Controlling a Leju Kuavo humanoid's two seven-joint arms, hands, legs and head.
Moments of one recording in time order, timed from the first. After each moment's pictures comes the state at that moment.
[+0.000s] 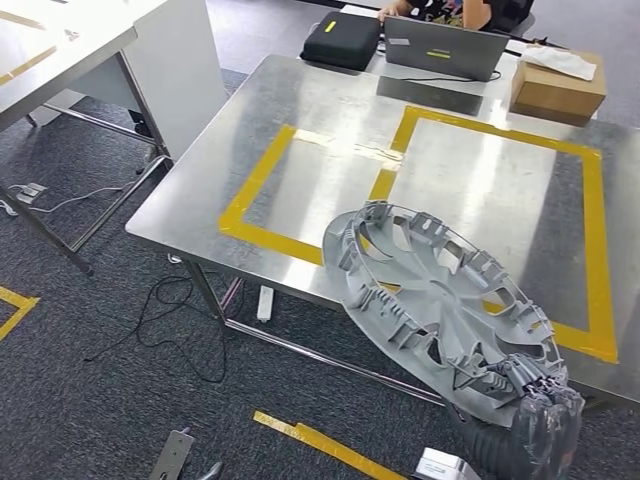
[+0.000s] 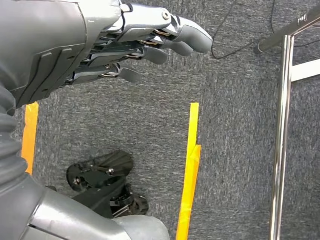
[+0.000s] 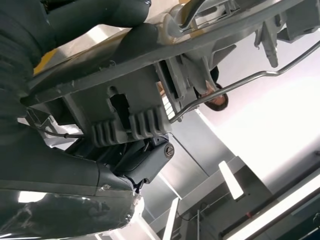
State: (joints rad) left arm -0.11 -0.17 0.77 -0.26 -0.73 -0.04 -0.68; right arm 0.48 0.13 0.23 -2.04 1.22 -0.69 -0.17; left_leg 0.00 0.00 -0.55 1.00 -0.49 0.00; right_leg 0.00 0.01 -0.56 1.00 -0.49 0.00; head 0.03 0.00
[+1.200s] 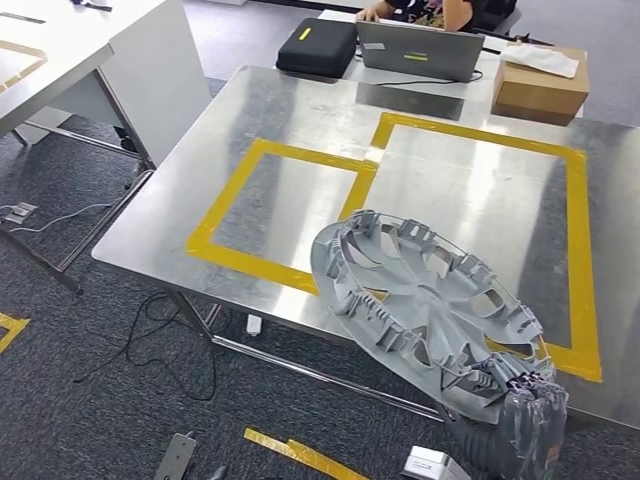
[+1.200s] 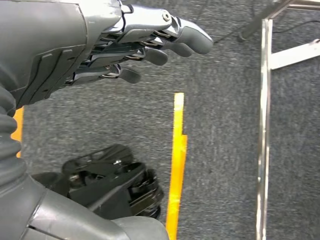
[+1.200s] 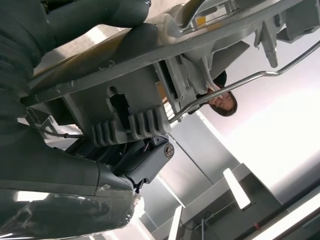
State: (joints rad) left arm -0.11 -0.16 0.77 -0.26 -0.74 -0.04 -0.68; right arm 0.46 0.07 0.28 -2.03 1.25 -0.69 -0.10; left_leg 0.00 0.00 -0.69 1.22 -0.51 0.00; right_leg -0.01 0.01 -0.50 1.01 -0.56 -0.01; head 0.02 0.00
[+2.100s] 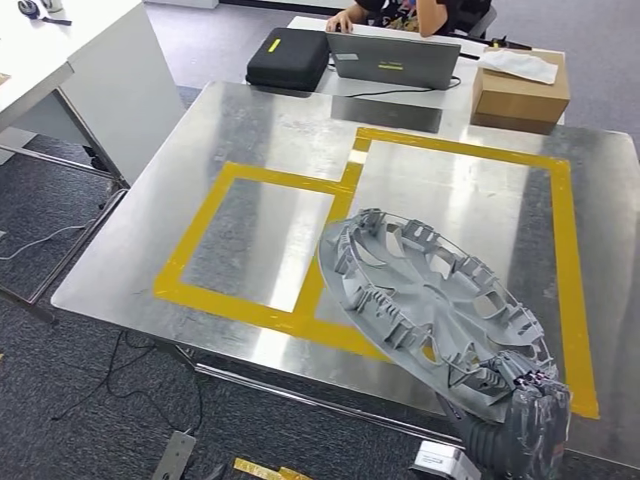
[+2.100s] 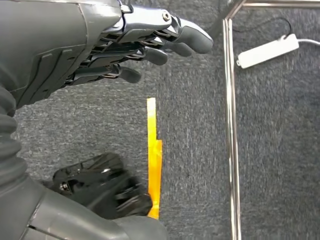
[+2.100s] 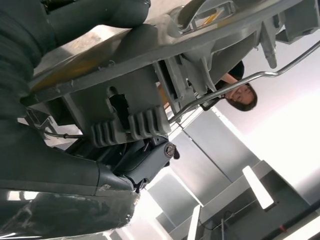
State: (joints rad) left arm -0.11 -0.16 0.79 -0.26 -0.75 -0.04 -0.68; right arm 0.45 0.06 0.26 -2.02 1.20 -0.69 -0.10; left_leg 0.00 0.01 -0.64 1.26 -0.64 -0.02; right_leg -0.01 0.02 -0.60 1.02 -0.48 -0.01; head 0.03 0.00
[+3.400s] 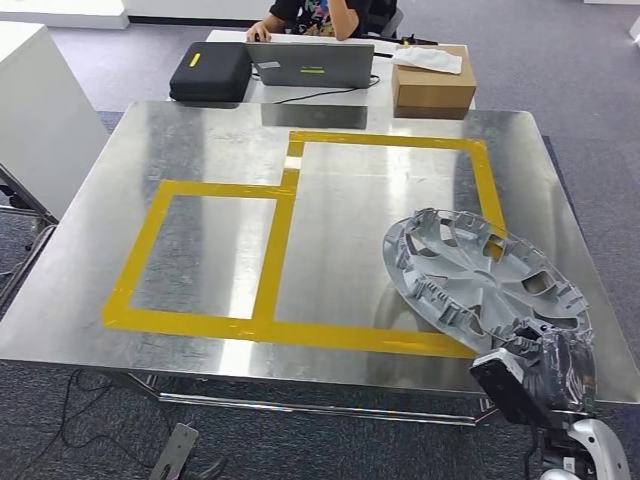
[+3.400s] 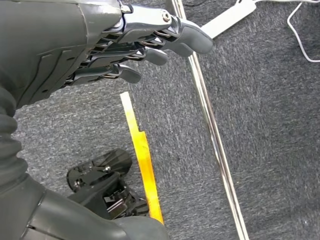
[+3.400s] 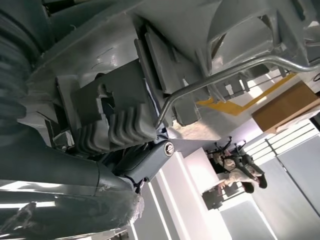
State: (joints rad) left arm -0.14 -0.16 0.79 -0.26 -0.79 -0.06 -0.66; right arm 0.27 -0.12 -0.01 -1.82 0.93 -0.30 0.05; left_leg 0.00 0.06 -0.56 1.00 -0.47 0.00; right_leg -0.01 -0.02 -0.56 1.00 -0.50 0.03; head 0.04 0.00
